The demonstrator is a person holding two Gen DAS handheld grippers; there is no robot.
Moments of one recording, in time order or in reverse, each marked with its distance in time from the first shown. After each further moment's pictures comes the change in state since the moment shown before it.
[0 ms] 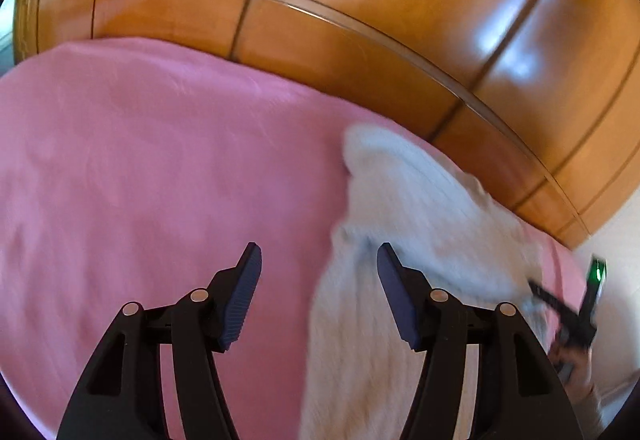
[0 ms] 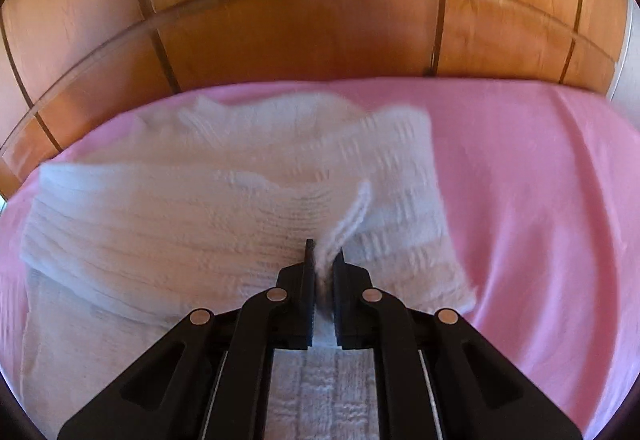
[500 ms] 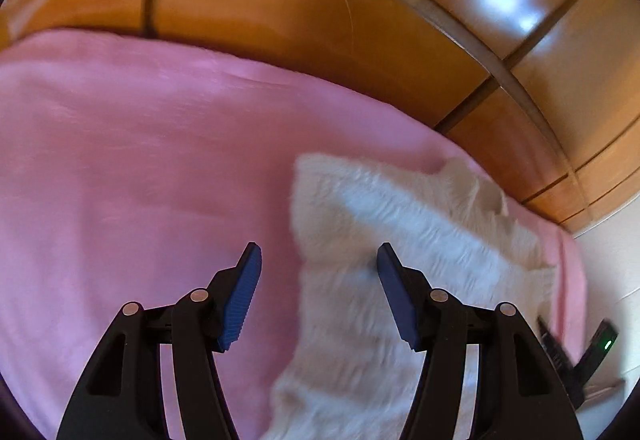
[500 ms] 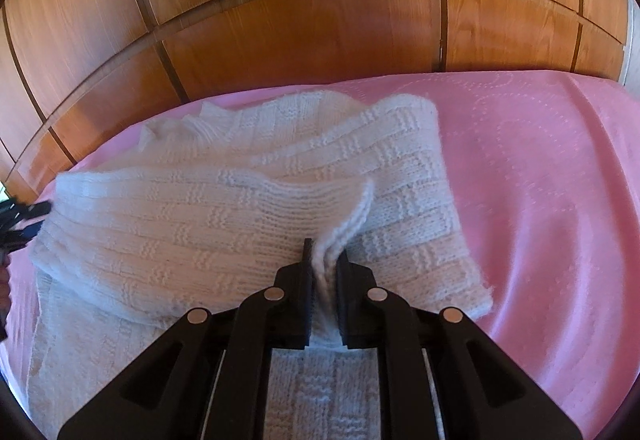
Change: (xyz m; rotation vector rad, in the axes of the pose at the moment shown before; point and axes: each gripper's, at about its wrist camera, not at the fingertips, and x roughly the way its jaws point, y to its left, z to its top) left arm 0.145 -0.034 0.082 0.002 0.249 -0.070; right arm 0.000 -0.020 -0.004 0.027 -0.023 0.088
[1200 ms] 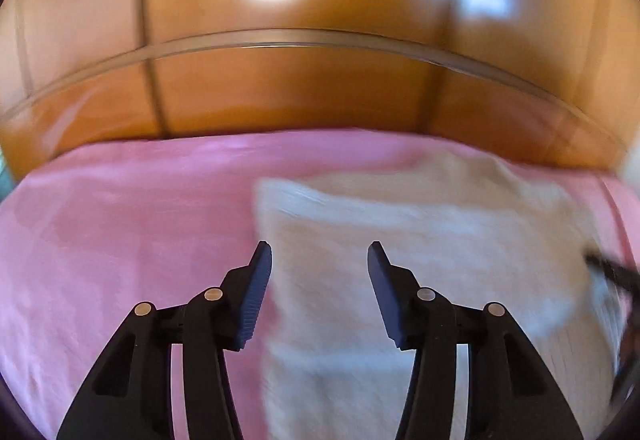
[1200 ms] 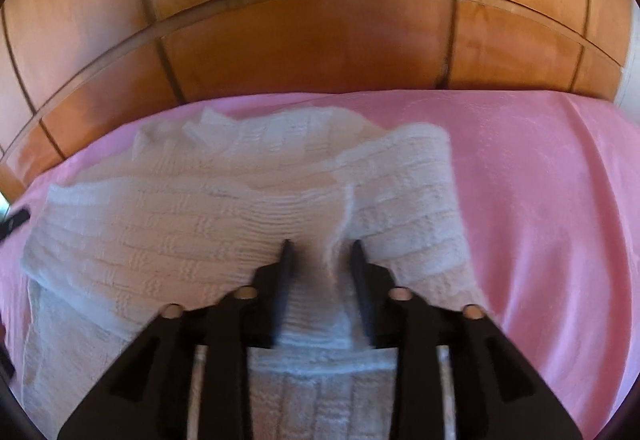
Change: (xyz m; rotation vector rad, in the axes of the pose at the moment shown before) left arm -0.043 -0.073 -0.084 0.380 -0.260 0.231; right arm -0.008 0.018 0.015 -0.025 -0.013 -0.071
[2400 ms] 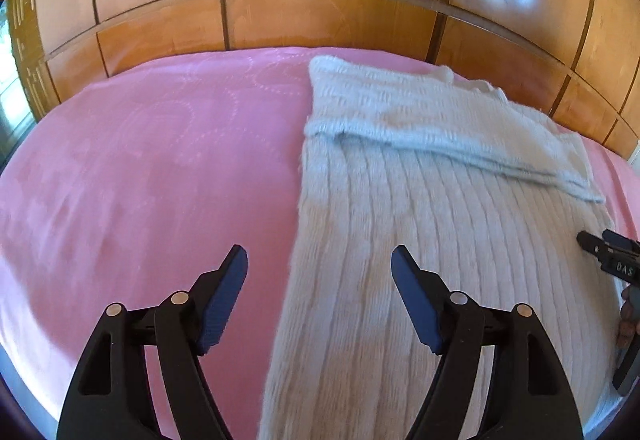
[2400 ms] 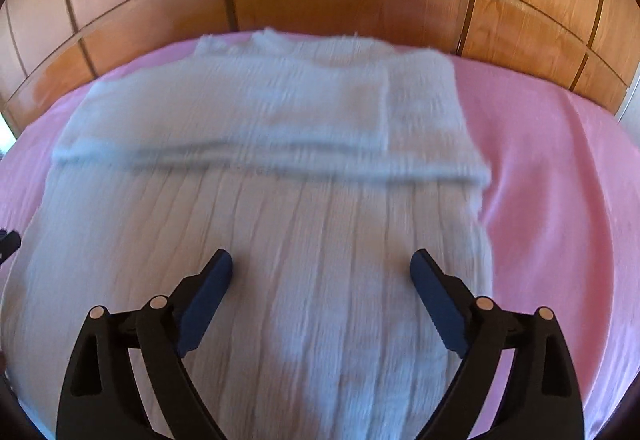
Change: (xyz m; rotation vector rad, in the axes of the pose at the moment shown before) left arm -0.089 0.003 -0.122 -0.137 0.097 0.108; right arm -0.056 0.028 -0.095 -0.169 0.107 0.003
